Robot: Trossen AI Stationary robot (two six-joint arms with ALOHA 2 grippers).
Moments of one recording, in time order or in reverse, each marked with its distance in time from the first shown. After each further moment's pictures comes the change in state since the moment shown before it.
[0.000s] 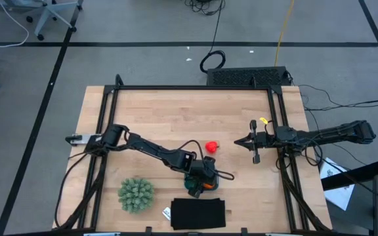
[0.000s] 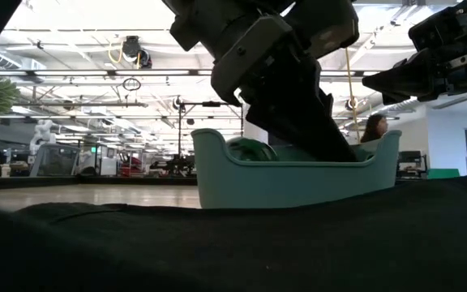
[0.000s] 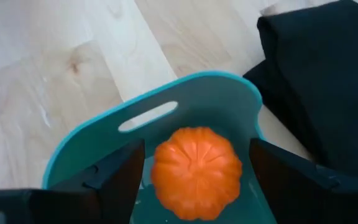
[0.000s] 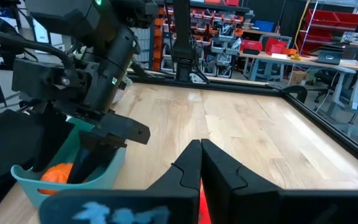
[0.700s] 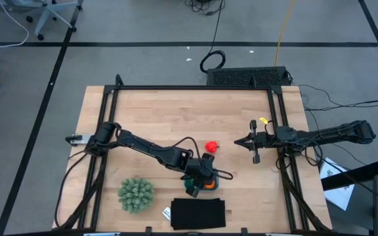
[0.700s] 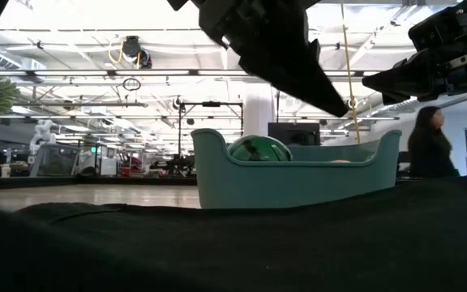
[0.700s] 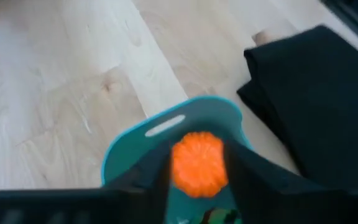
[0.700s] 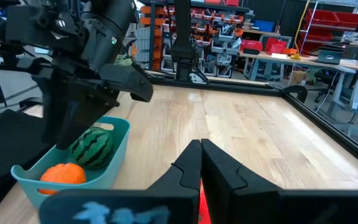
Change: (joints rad) left arm -0.017 -0.101 0.020 -0.102 -0.063 0.030; right arm 0.000 0.000 0.000 0.000 0.000 0.002
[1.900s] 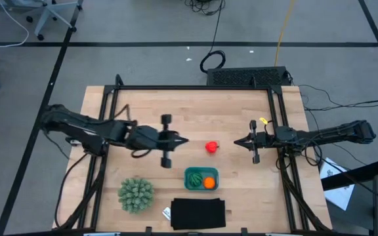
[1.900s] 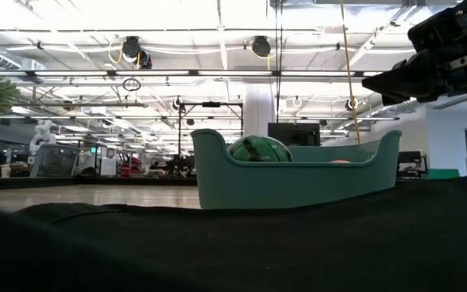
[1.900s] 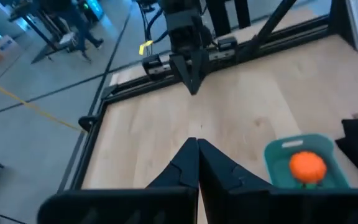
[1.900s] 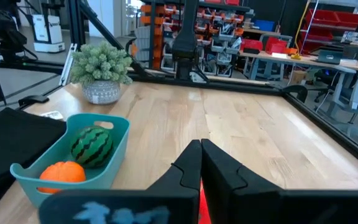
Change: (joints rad) left arm 0.014 -0.702 -0.317 -0.003 -0.437 -0.018; right arm 0.000 0.009 0.000 0.004 0.000 -0.005
